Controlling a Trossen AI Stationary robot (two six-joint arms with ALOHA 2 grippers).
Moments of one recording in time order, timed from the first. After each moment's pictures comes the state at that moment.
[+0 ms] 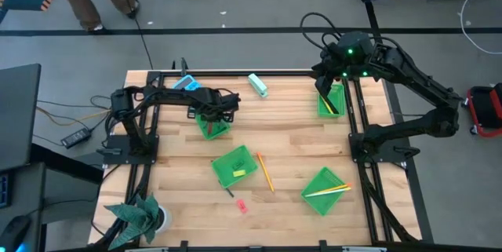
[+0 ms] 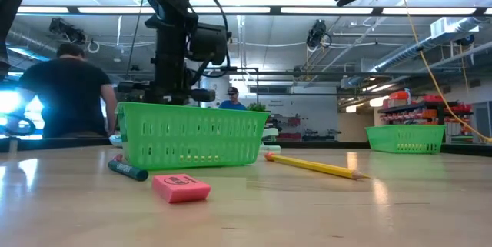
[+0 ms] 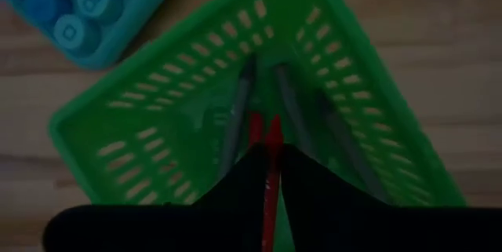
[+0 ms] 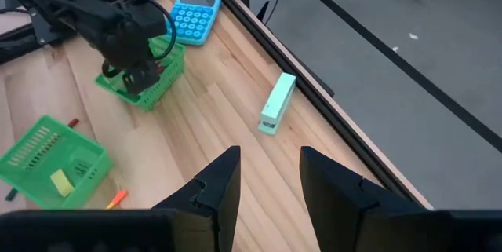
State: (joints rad) left arm 0.30 1.80 1.15 -0.88 -0.28 -1.18; right arm -0.50 1.13 1.47 -1.02 0.01 0.08
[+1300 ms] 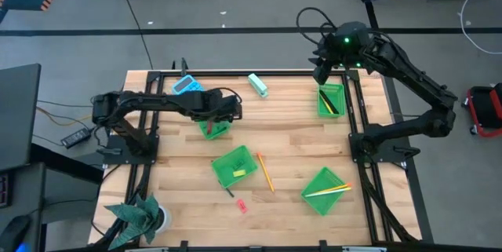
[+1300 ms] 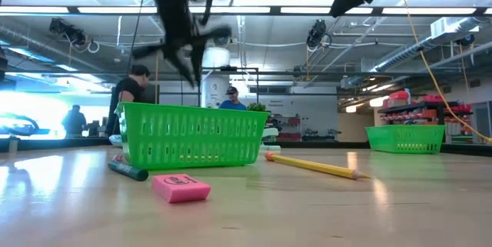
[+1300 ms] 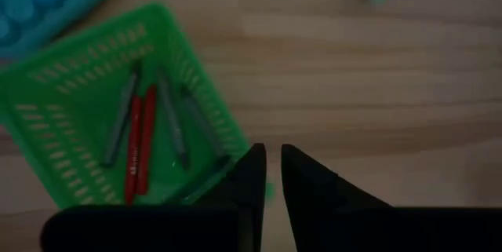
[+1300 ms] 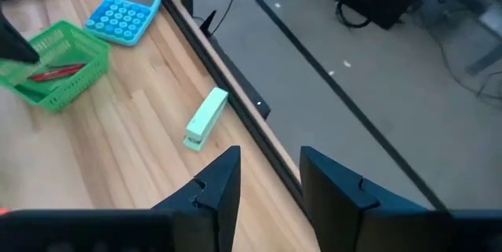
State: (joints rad) left arm 0.15 1.61 1.23 -0.81 -0.36 -1.35; right arm -0.63 1.18 1.47 -0.92 0.07 -0.16
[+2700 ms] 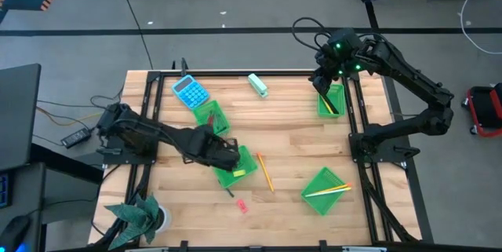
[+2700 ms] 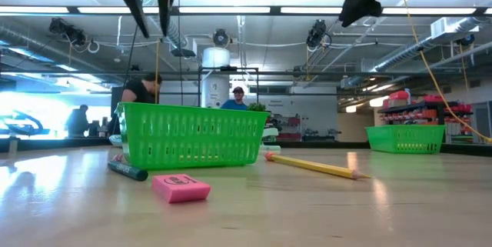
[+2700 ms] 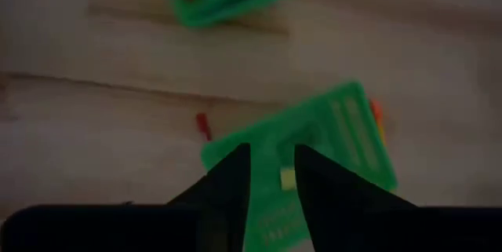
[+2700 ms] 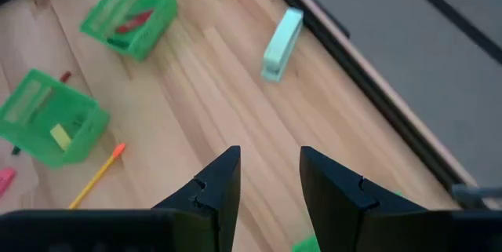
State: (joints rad) left arm -0.32 1.72 1.57 -1.33 -0.34 -2.03; right arm -0.63 1.21 1.47 -1.13 -0.14 0.03
